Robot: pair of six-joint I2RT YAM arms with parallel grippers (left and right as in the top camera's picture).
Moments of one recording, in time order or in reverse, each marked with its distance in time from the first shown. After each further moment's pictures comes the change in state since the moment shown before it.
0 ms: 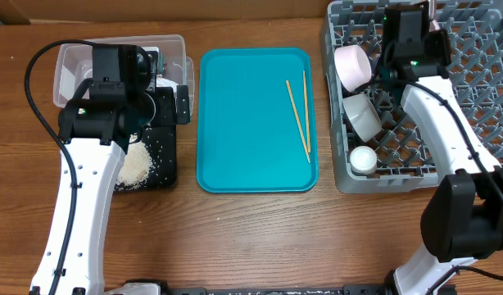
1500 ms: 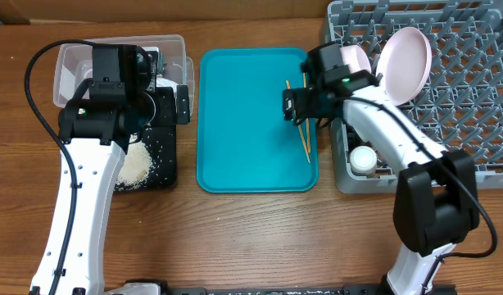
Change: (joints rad) left arm 0.000 0.000 0.000 0.000 0.000 0.000; right arm 0.278 0.089 -0.032 -0.285 -0.982 0.545
